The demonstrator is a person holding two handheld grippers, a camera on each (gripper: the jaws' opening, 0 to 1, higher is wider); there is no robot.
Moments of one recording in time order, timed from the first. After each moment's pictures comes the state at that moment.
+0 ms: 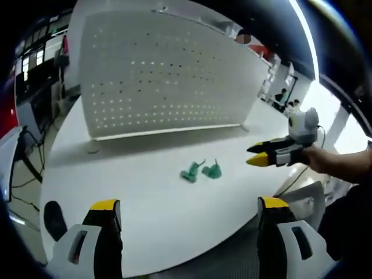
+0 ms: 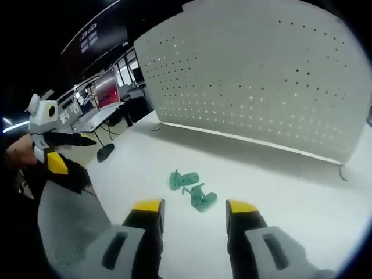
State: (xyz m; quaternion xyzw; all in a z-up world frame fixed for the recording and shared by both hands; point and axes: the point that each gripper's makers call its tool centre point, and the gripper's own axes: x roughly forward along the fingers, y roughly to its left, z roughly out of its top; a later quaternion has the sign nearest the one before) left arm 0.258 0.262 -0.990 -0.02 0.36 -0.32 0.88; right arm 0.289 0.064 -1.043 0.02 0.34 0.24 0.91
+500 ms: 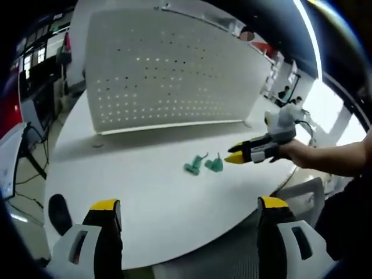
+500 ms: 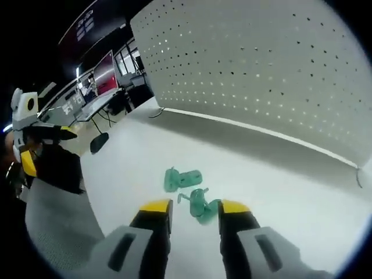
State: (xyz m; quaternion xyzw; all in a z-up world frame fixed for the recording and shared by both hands) left arm 0.246 0.277 -0.990 0.00 0.37 -0.31 0.87; right arm 0.318 0.085 -1.082 0.00 0.37 0.26 0.89
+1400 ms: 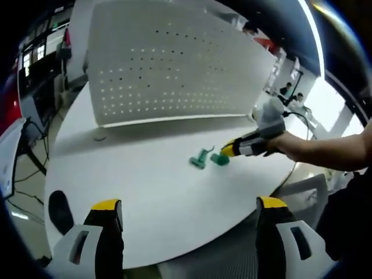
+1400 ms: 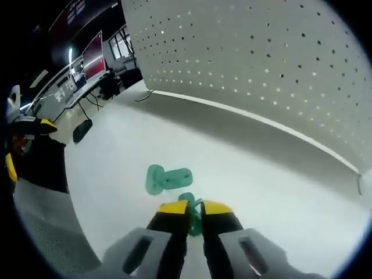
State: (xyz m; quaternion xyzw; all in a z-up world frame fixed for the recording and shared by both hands) left arm 0.250 0.289 -1.007 0.00 0.40 -0.30 0.87; right arm 0.336 0.089 -1.115 -0.04 0.43 0.23 0.88
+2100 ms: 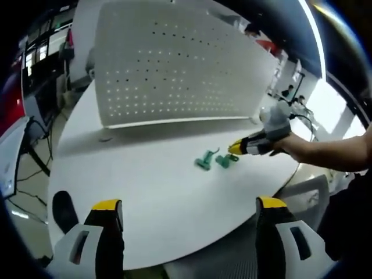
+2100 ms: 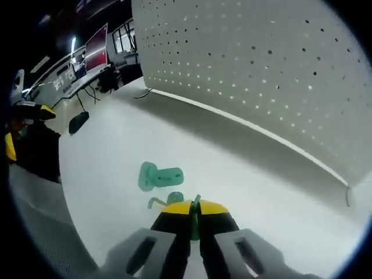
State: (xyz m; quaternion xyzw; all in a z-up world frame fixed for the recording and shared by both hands) left arm 0.255 0.300 -1.003 -0.01 0.39 -0.30 0.87; right arm 0.338 0.075 -1.106 -0.09 0.40 0.22 0.88
